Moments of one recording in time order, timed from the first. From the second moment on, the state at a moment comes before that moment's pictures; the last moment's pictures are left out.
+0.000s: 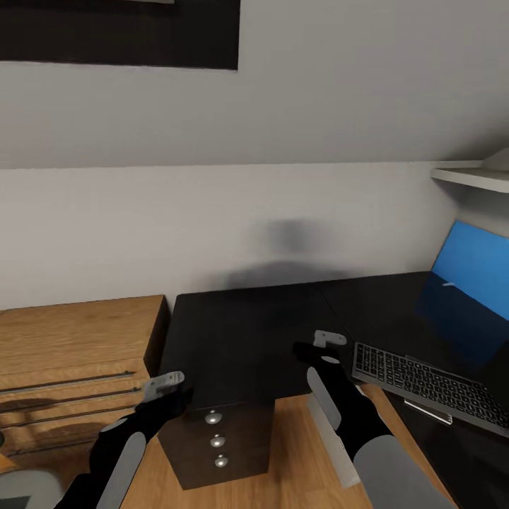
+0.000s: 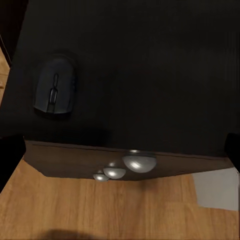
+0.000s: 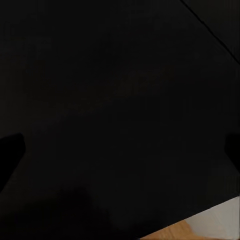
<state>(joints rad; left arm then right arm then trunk) -0.17 0.01 -0.09 -1.54 0.49 0.66 0.34 -0.63 0.10 0.21 -0.91 -0.33 0.37 -0.44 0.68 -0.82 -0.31</state>
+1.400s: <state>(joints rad) -0.17 0.01 -0.09 -1.54 0.49 0.66 0.34 -0.63 0.10 0.21 -0.91 -0.33 0.37 -0.43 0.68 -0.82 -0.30</state>
